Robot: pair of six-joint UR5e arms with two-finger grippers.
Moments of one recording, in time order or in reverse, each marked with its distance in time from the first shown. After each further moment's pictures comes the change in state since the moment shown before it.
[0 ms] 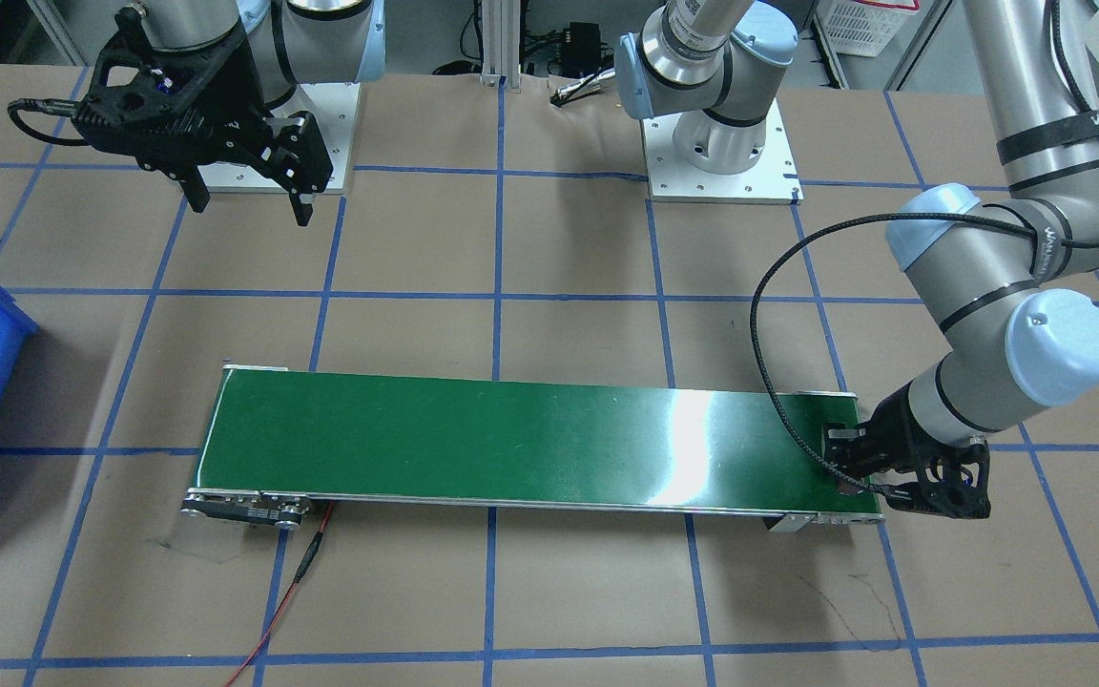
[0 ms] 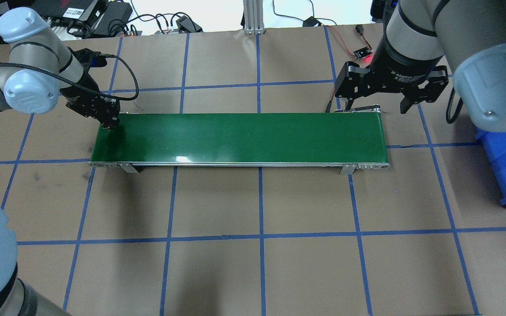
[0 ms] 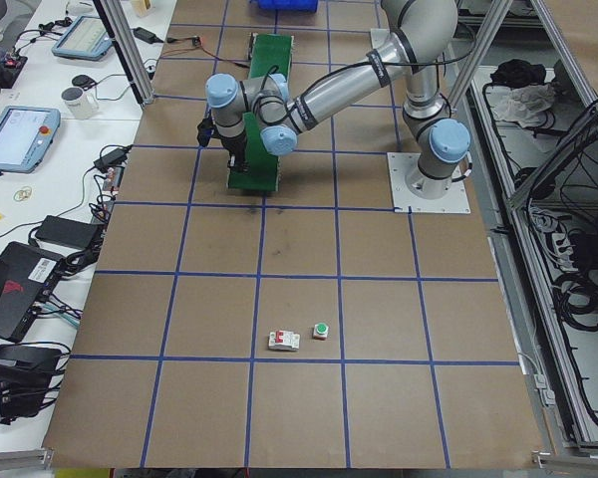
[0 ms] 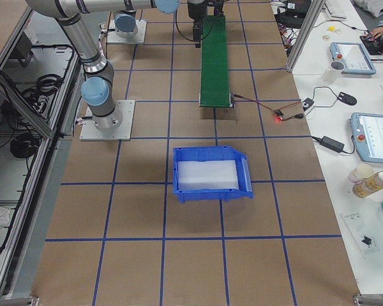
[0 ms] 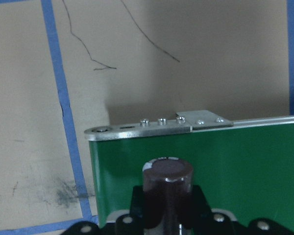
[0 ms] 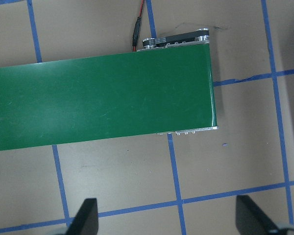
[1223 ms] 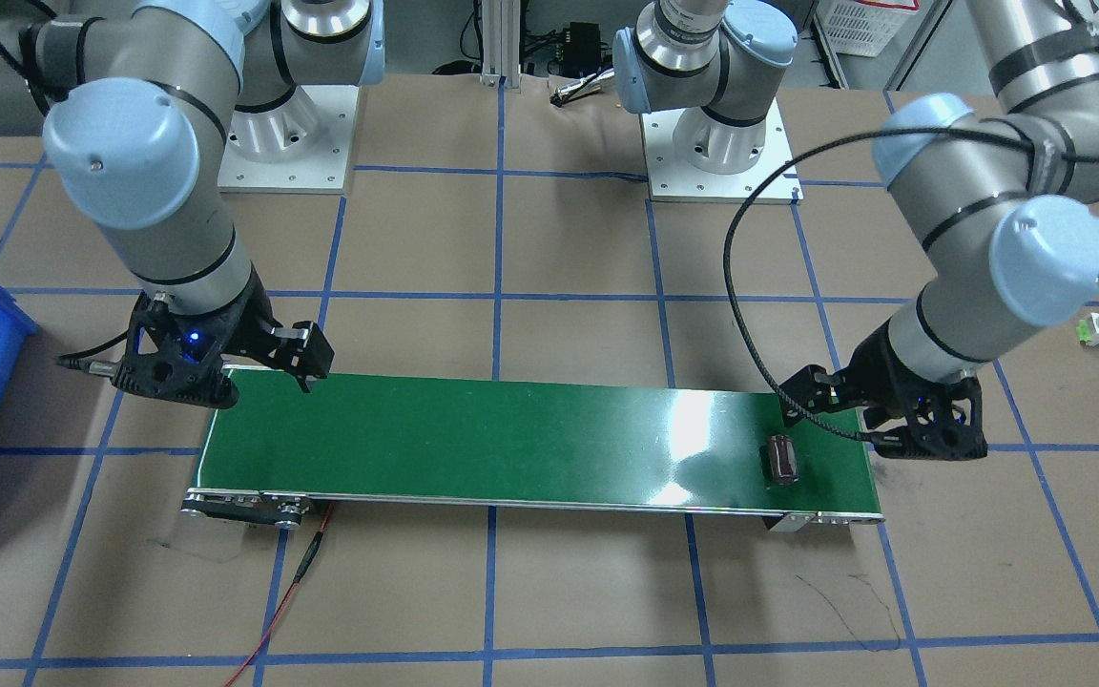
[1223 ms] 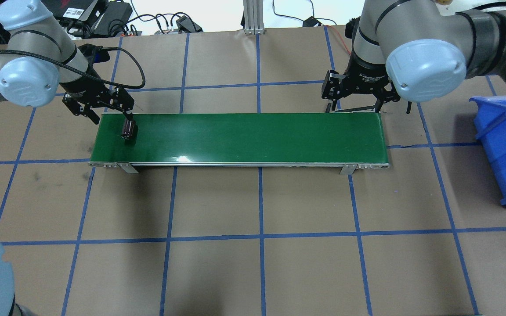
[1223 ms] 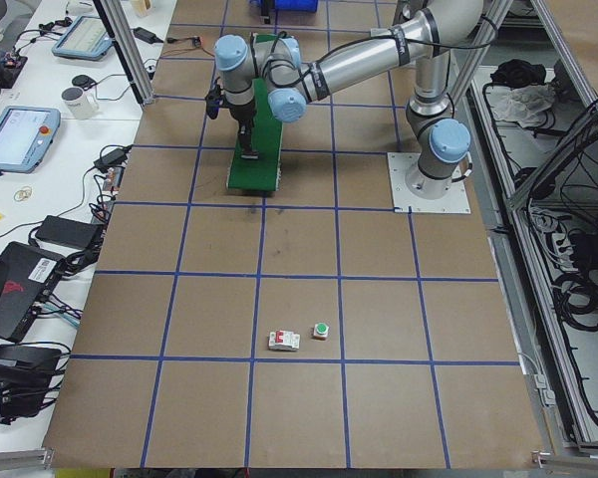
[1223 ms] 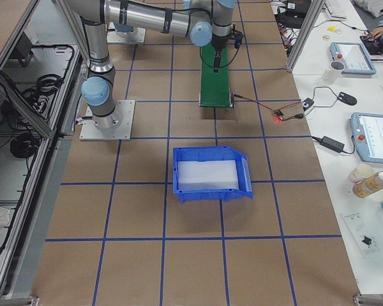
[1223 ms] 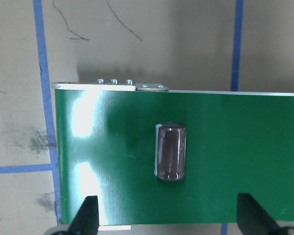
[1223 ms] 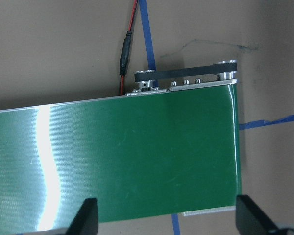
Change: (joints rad) left arm -0.070 0.138 0.014 -0.134 -0.002 -0.172; right arm -0.046 0.300 0.000 -0.208 -0.005 -0.034
